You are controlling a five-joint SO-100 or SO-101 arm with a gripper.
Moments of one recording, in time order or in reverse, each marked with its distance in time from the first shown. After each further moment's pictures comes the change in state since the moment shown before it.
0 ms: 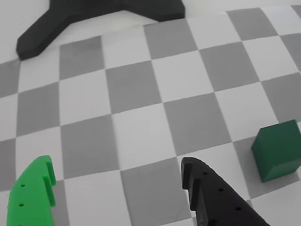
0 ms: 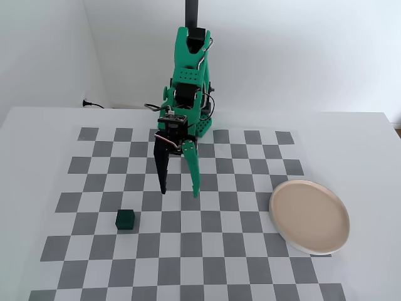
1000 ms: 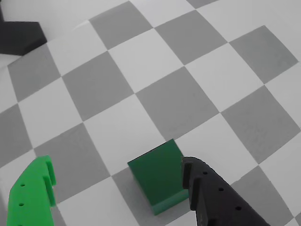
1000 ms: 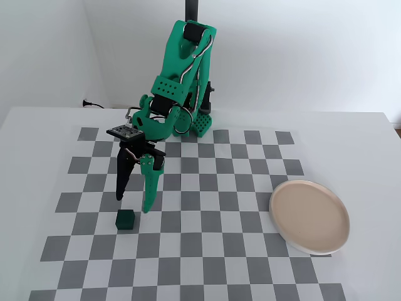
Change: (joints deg) arm 16.1 -28.6 -12.0 -12.8 1.1
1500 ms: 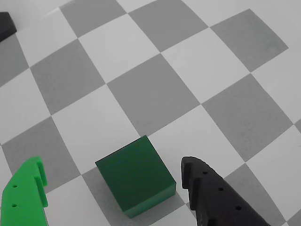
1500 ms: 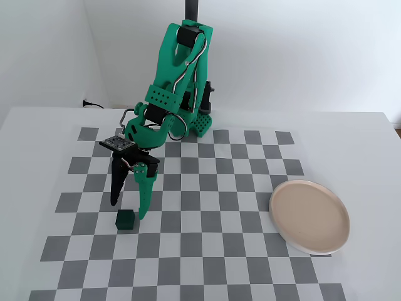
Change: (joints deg) arm 2.1 -11.2 -2.4 -6.2 -2.1
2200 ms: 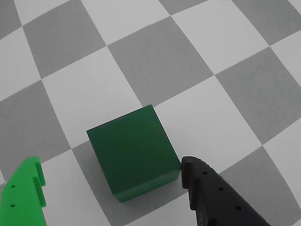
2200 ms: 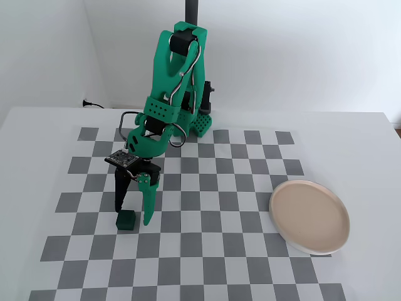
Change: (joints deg) arm -0.8 -11.2 -0.4 -7.4 -2.8
